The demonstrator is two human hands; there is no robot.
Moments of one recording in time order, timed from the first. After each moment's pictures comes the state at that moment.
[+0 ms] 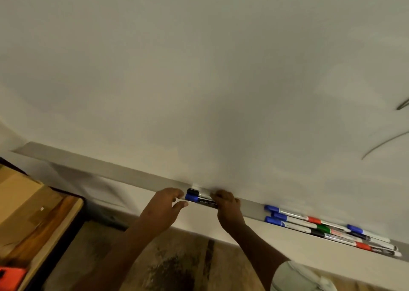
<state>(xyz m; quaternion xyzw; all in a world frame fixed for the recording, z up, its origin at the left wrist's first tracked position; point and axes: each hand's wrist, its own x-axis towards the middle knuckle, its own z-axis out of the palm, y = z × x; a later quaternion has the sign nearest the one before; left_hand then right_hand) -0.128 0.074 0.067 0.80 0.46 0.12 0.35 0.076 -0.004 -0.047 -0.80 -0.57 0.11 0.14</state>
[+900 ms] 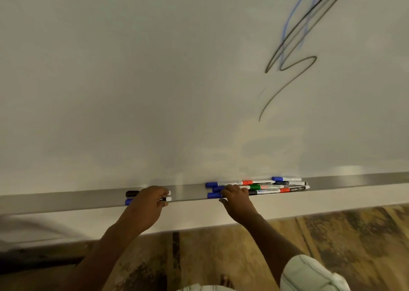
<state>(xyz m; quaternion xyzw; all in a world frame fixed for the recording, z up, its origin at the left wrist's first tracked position) -0.025 0.031 0.064 0.88 0.32 0.02 0.36 0.200 -0.156 -0.020 -0.87 -0.49 0.07 0.01</state>
